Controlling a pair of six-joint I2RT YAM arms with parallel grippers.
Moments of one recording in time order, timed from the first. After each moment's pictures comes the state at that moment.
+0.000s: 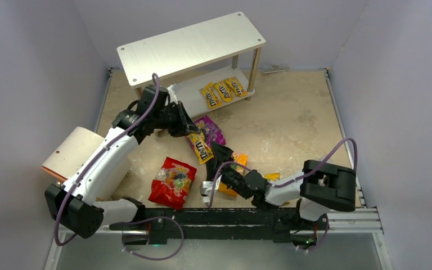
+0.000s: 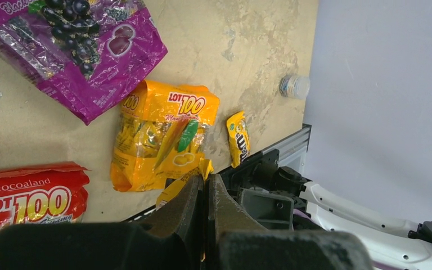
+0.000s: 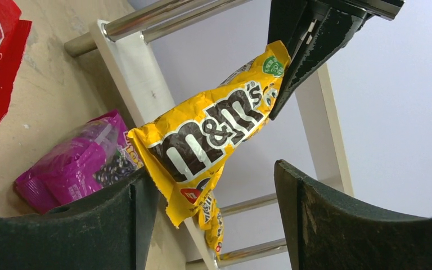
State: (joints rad) left arm -0.46 1.24 1.24 -0.73 0.39 -0.83; right arm 1.27 1.55 0.36 1.36 0.30 -1.30
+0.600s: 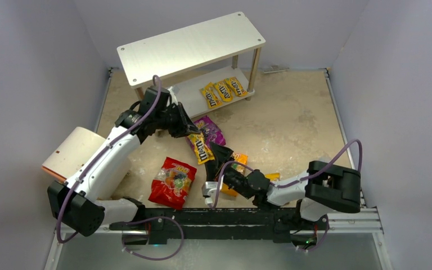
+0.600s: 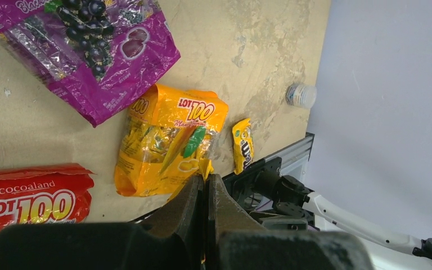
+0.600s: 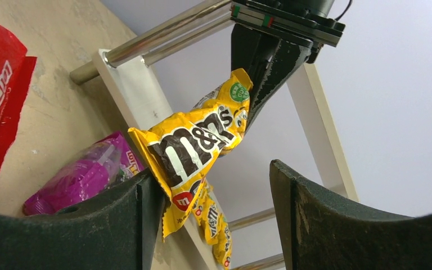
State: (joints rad) left arm -0.46 1.26 1.22 -0.71 0.36 -0.86; right arm 1.27 1.50 0.36 1.36 0.25 -1.24
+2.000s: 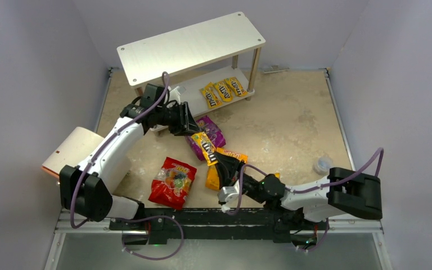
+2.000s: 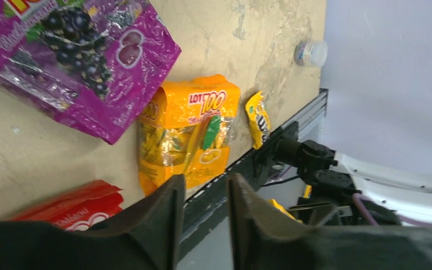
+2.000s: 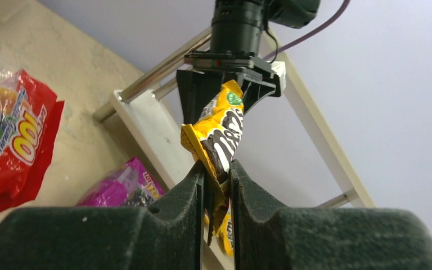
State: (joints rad) left arm -0.36 1.38 1.20 -0.67 0.61 -0.60; right arm 1.30 1.33 0.24 1.36 0.19 -1.11
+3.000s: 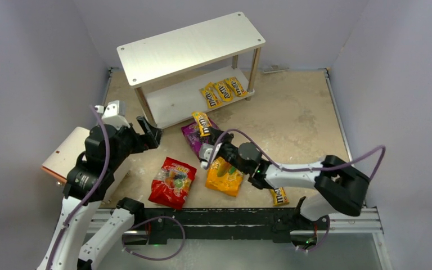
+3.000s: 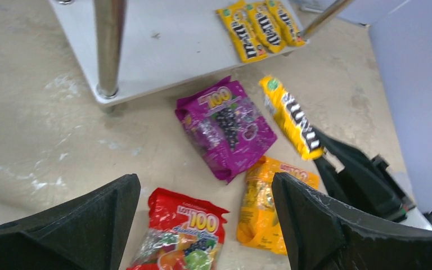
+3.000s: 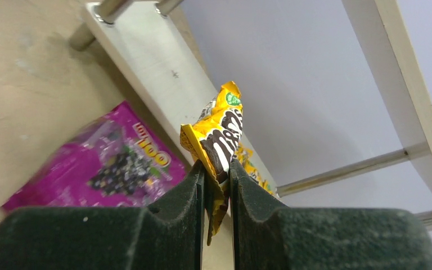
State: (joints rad) left arm -0.32 0.67 1.06 -0.76 -0.03 -0.49; right arm 1.06 1.39 0.54 0.86 0.15 -0.91
